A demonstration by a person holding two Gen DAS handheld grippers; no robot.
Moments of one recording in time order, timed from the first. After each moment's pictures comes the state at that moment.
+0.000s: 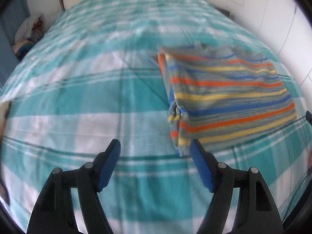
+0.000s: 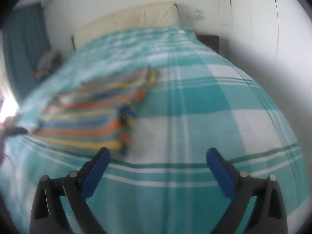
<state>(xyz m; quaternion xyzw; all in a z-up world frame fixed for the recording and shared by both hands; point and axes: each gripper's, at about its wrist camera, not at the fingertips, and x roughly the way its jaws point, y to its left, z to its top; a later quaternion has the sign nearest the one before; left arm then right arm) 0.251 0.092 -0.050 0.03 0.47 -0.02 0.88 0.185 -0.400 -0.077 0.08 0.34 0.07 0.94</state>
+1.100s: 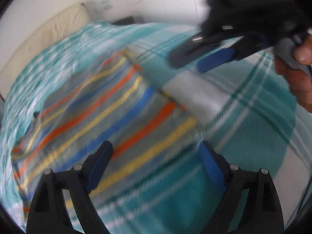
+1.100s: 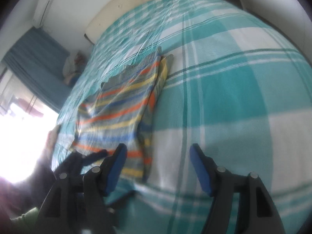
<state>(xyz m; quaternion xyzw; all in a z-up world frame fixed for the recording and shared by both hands) 0.261 -0.270 -0.114 0.22 0.37 -0.23 0.87 0.299 -0.455 -0.100 0.22 0.48 0.19 0.83</state>
